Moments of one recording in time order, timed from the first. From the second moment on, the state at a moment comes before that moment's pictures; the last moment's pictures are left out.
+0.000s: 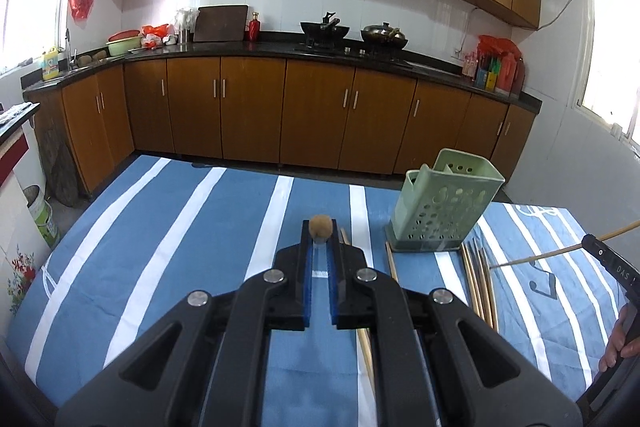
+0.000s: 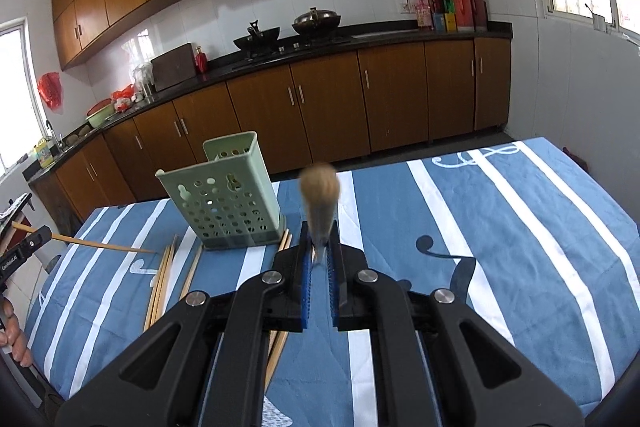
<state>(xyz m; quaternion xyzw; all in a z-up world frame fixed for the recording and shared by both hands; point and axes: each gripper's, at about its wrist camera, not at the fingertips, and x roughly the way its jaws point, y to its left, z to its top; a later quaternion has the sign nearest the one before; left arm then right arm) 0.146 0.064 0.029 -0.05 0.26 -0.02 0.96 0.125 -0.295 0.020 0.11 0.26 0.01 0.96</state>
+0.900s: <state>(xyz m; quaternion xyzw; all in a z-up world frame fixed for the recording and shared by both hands) 0.170 0.027 0.182 -0.08 0.09 -0.06 0.99 0.161 -0.281 0.148 0.12 0.12 0.08 0.98</state>
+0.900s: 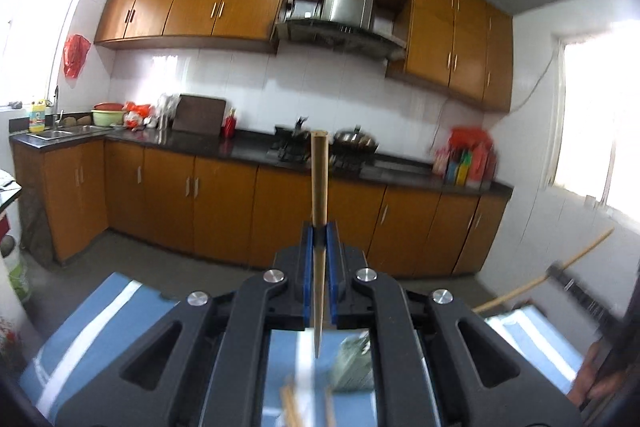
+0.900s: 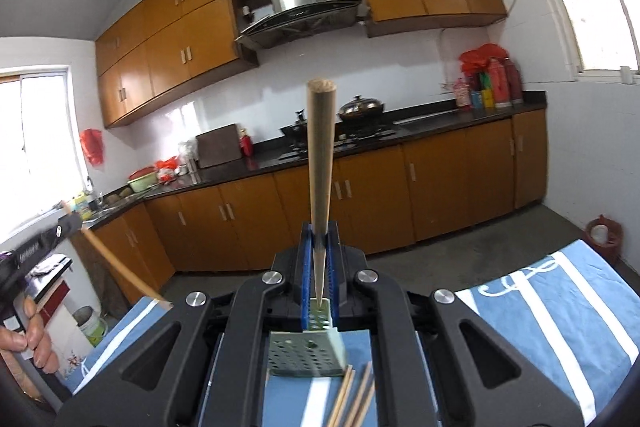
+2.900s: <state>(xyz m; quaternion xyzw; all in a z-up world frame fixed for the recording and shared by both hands) 0.136 0.062 -0.066 -0.10 0.37 -0.02 0.93 0.160 -0.234 -0.081 0.11 0.44 0.06 0.89</state>
